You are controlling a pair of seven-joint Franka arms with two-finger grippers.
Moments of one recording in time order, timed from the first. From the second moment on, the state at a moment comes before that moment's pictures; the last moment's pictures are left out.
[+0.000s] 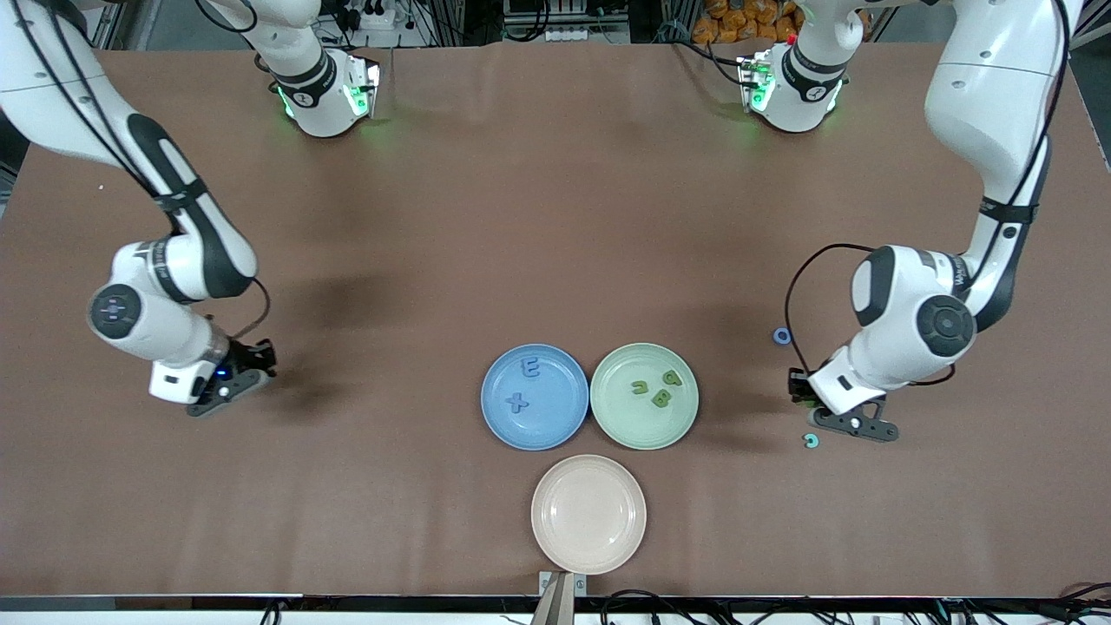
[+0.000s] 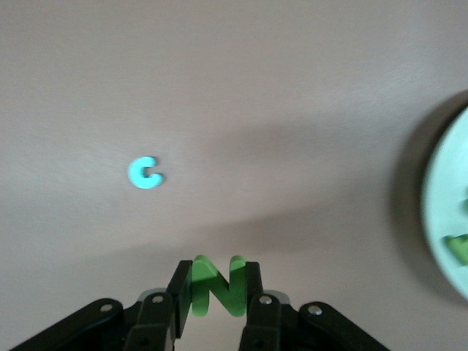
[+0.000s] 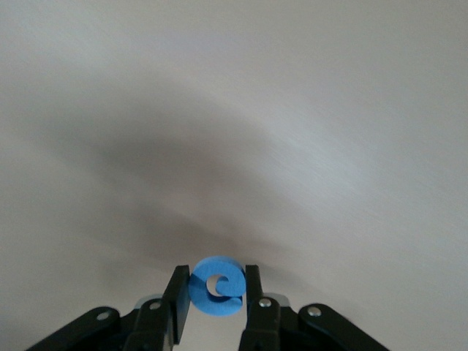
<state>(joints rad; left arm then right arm) 0.01 0.59 -0.20 -1.73 0.07 2.38 0.01 -0.40 0.59 0.39 -1.93 -0.34 2.48 -0.33</state>
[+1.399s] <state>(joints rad) -0.29 0.62 -0.21 -1.66 0.07 2.36 -0.70 0.13 0.62 0.40 -1.65 0.04 2.48 0.90</state>
